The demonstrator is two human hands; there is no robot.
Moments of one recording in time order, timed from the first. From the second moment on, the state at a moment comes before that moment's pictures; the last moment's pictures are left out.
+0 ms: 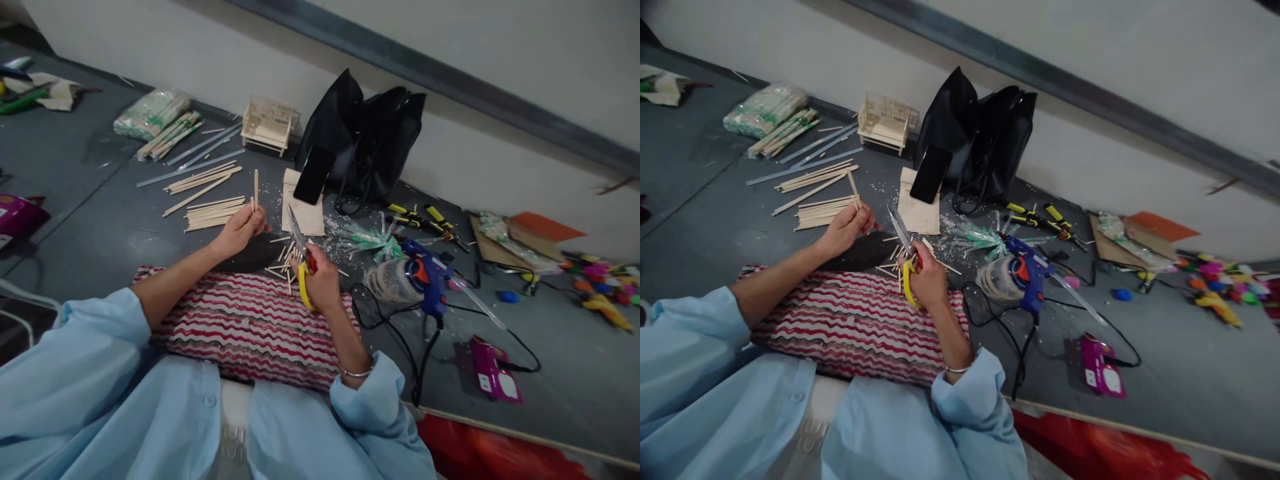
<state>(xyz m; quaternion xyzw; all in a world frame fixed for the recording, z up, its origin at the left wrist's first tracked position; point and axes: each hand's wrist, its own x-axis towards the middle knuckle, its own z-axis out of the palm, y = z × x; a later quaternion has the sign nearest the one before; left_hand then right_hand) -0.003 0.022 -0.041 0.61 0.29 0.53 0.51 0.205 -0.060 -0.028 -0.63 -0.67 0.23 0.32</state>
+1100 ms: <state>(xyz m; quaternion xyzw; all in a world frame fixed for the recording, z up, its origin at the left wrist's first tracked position) -0.007 0.021 -0.019 0.72 0.40 0.44 0.35 0.202 -0.064 -0.013 -0.61 -0.65 0.26 0.36</state>
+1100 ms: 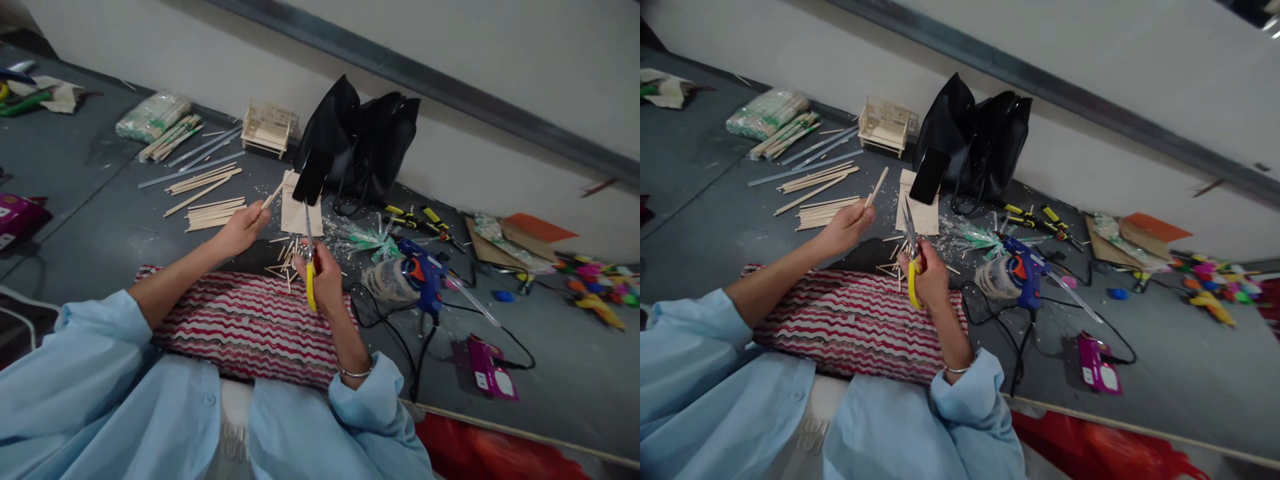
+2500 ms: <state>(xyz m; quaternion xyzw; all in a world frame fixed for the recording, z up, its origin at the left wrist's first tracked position) -0.005 -0.014 -0.005 0.87 0.45 0.14 0.13 0.208 -0.069 -0.021 -0.59 -0.70 0.31 0.28</state>
